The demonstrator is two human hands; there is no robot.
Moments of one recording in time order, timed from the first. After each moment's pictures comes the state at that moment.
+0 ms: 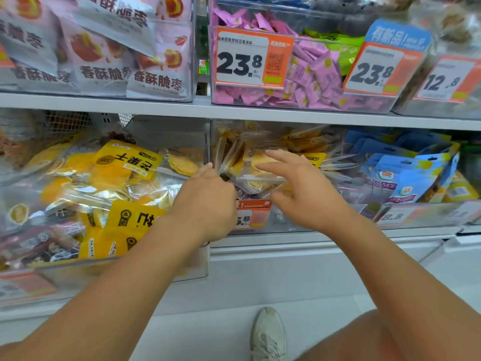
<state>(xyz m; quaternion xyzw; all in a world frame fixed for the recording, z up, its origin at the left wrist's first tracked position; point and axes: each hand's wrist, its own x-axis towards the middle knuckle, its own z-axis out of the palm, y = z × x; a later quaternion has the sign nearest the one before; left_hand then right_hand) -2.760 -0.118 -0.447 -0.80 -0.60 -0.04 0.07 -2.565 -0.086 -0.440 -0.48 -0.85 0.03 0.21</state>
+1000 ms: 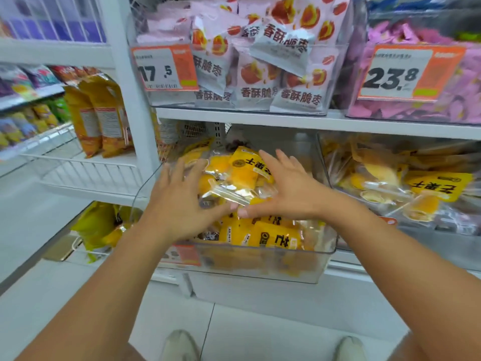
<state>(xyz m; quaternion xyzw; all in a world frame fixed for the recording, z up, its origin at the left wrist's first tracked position) -2.974 -0.198 -0.459 -0.59 -0.79 -0.18 -0.03 -2.759 -0.096 -0.428 -0.42 -0.88 0.20 0.05</state>
